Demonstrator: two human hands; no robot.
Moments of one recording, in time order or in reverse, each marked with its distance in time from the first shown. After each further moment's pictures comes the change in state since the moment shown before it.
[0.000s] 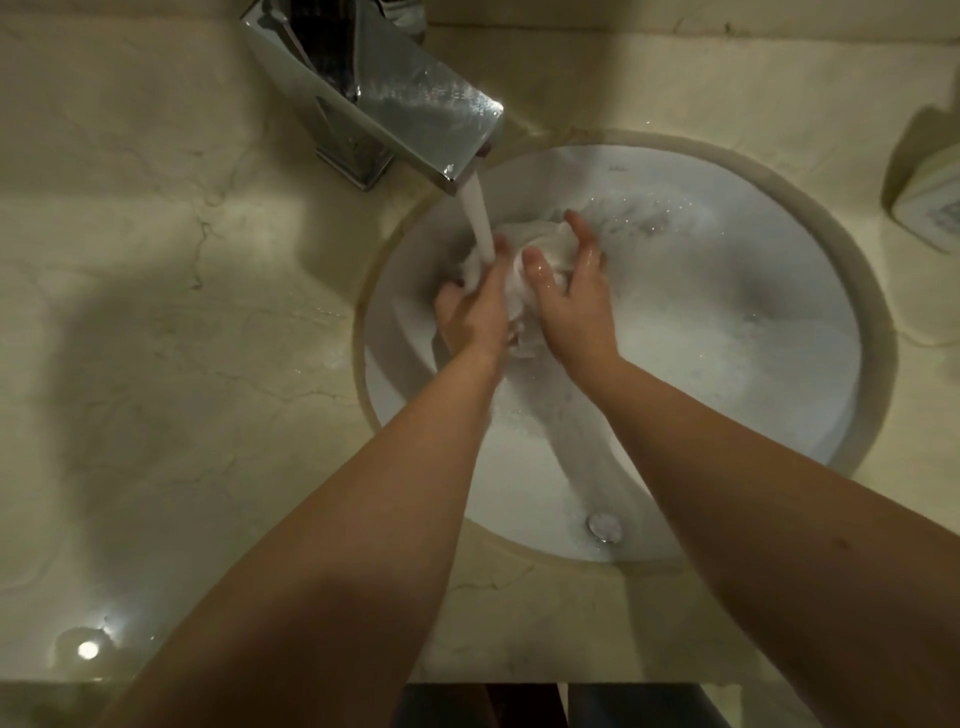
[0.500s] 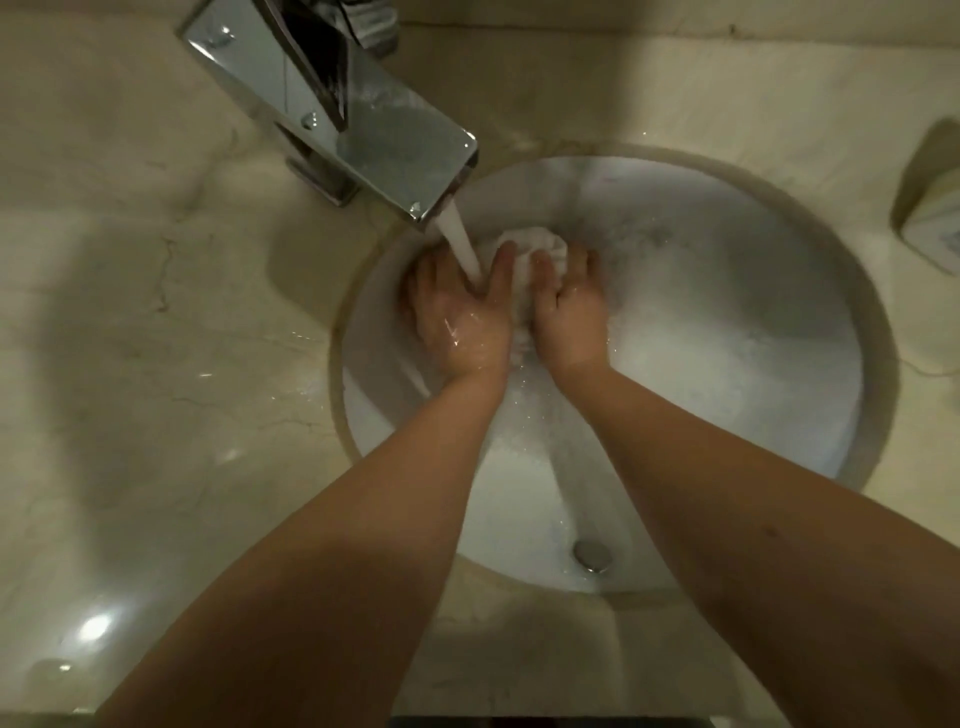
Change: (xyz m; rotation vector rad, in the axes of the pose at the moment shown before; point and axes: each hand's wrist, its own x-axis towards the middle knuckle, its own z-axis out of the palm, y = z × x) left_hand 0.028 -0.014 0.016 0.574 0.371 0.805; right_hand 0.022 0.014 0.007 -0.180 0.054 0.036
